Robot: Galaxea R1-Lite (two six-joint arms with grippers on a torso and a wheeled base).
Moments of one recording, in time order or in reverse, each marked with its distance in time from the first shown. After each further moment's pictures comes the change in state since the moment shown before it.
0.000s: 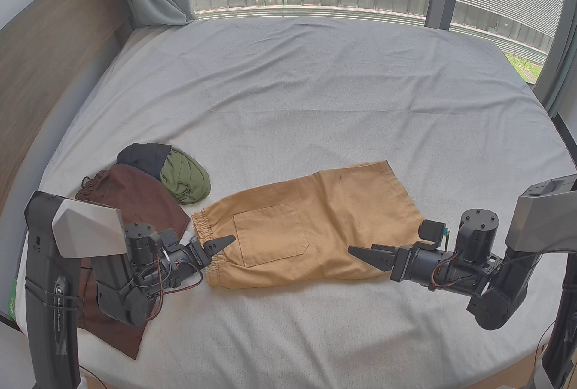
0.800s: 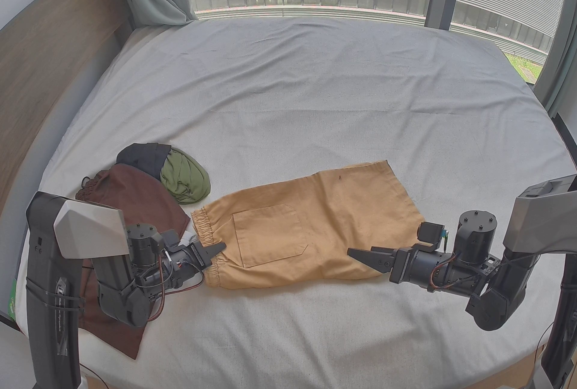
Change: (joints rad) left arm -0.010 0.005 -0.005 0.001 0.024 0.002; right arm 0.000 0.012 0.000 0.000 0.000 0.000
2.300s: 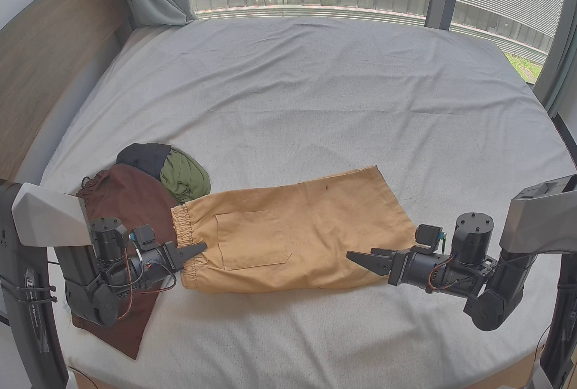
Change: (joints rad) left arm 0.109 -0.169 0.178 0.000 -0.206 0.116; right arm -0.004 0.024 -0.006 0.000 -0.003 -0.034
